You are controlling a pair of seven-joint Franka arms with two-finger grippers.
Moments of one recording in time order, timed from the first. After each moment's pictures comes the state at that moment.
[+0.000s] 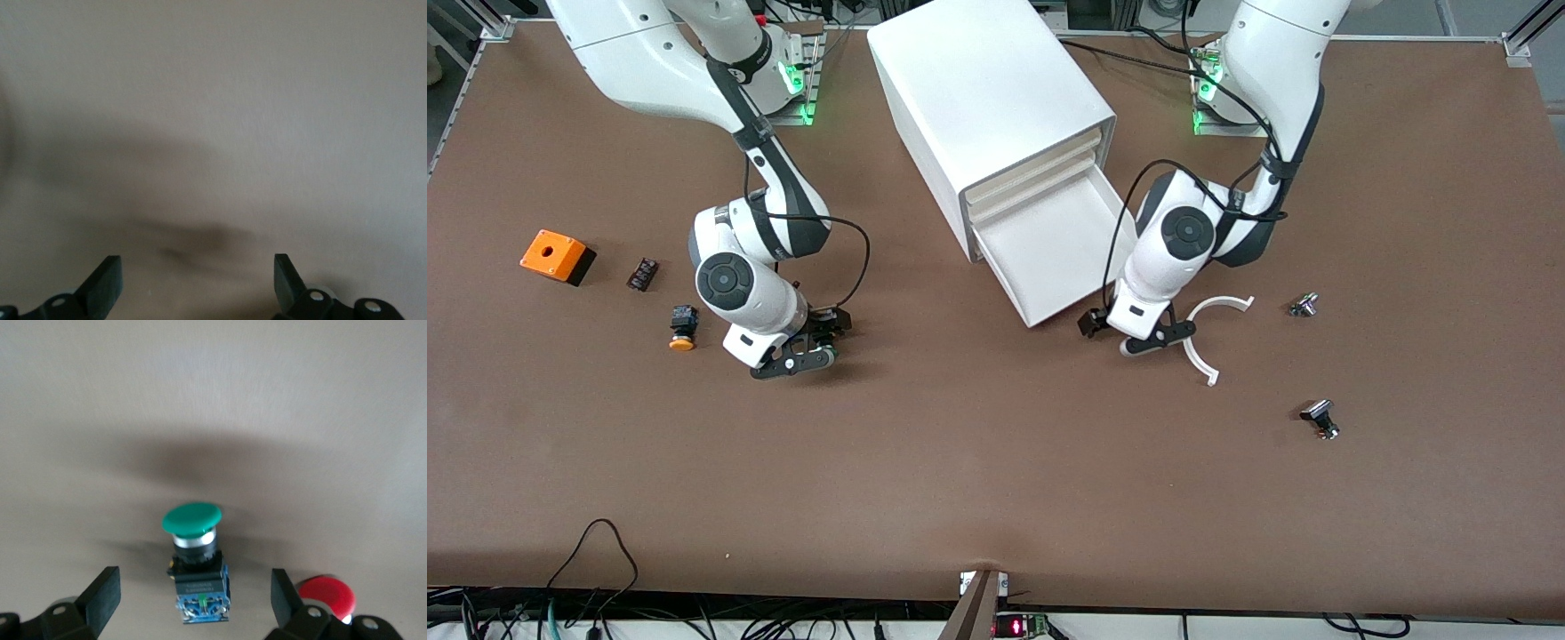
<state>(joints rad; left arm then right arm) -0.50 0.51 -0.02 -2.02 -0.18 2.60 -0.72 0.24 0.54 0.09 -1.86 -0.05 2.35 0.16</state>
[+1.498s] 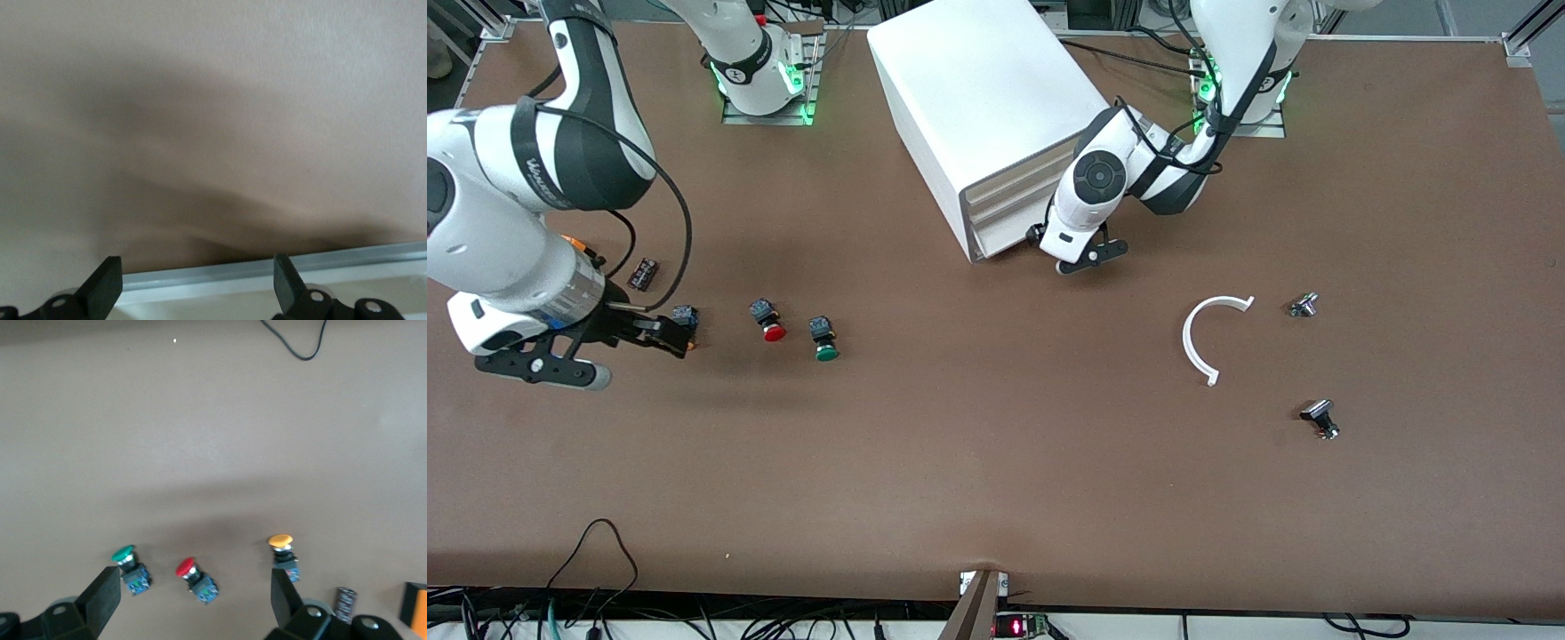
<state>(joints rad) -0.50 0.43 -0.26 -2.10 -0.18 2.34 -0.99 0.08 0.31 0.06 -1.52 -0.11 1.90 0.29</state>
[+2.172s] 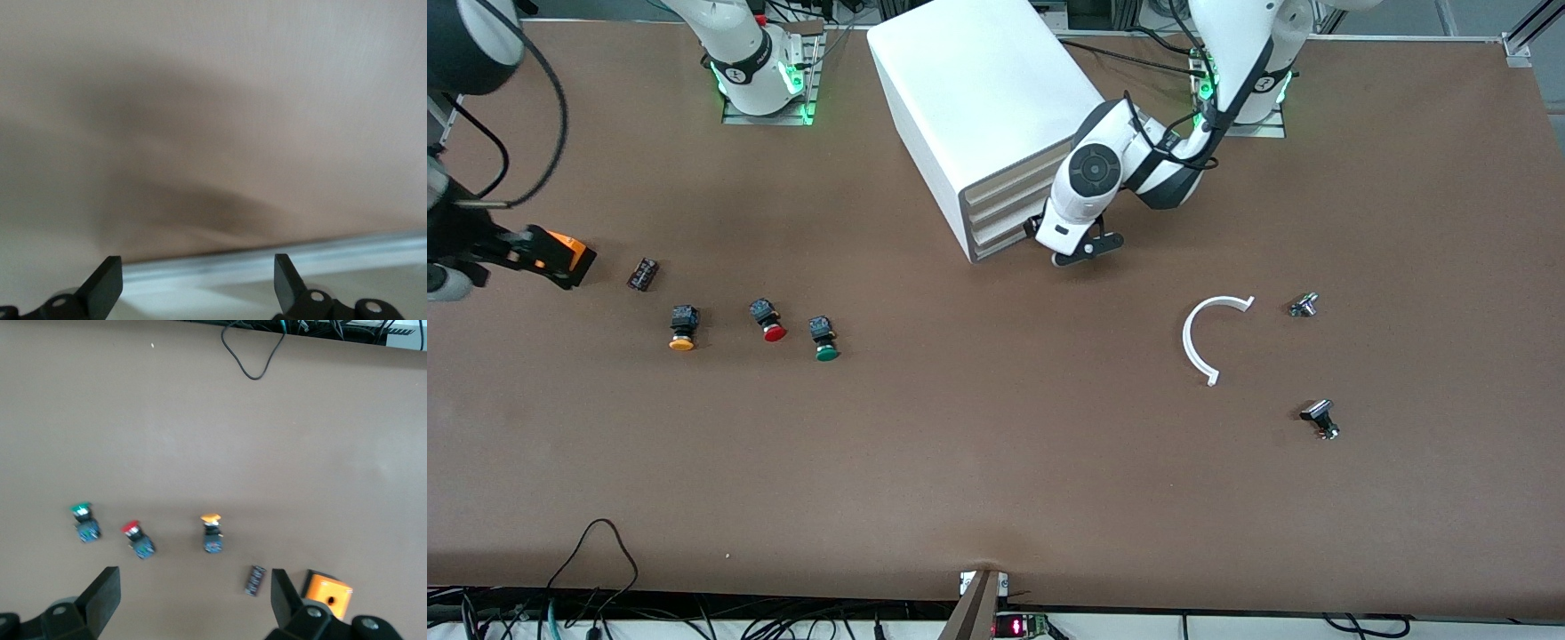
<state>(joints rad) -0.46 0.40 -0.26 -2.11 -0.18 2.36 -0.99 0.01 0.12 -0.03 -1.52 -0.10 1.73 -0.05</state>
